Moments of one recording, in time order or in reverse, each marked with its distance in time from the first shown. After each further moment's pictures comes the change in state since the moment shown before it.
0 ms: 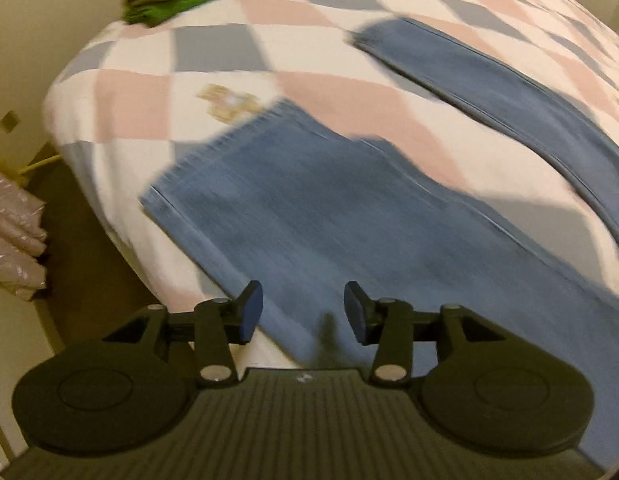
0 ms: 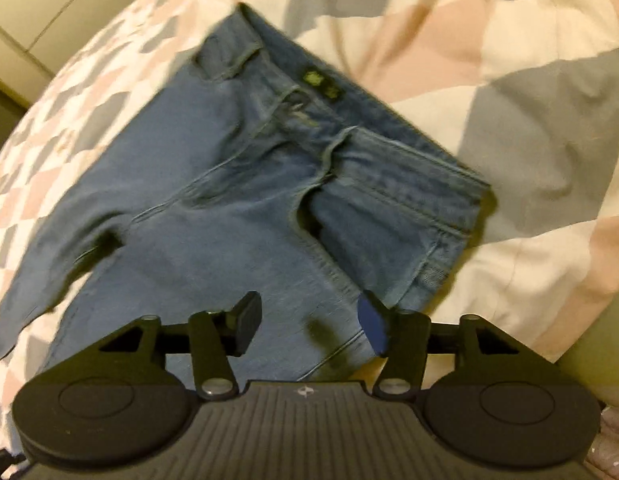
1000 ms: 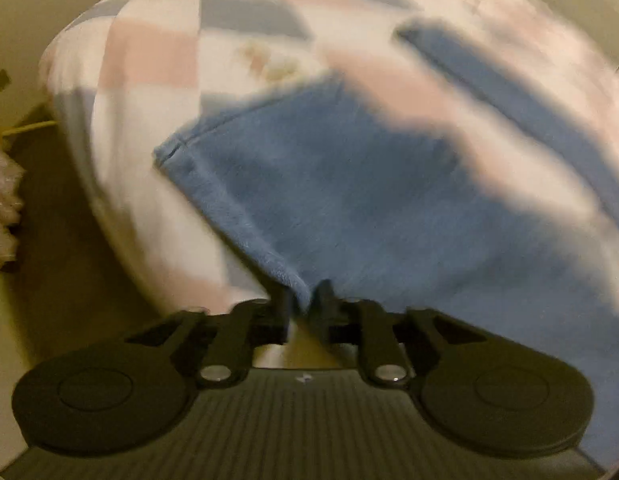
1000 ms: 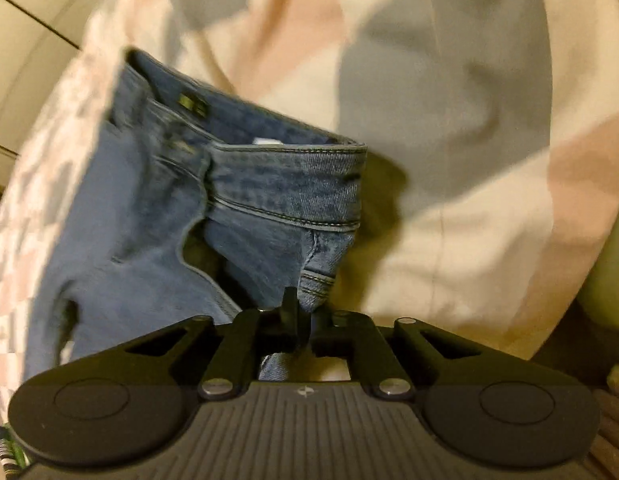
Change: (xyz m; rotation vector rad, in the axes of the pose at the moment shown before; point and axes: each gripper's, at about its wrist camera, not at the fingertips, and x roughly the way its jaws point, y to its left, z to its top) left arm 0.049 0.062 -0.018 -0.150 -0.081 -0.032; right arm 0.032 -0.079 -0.002 0.295 -0.019 -0.014
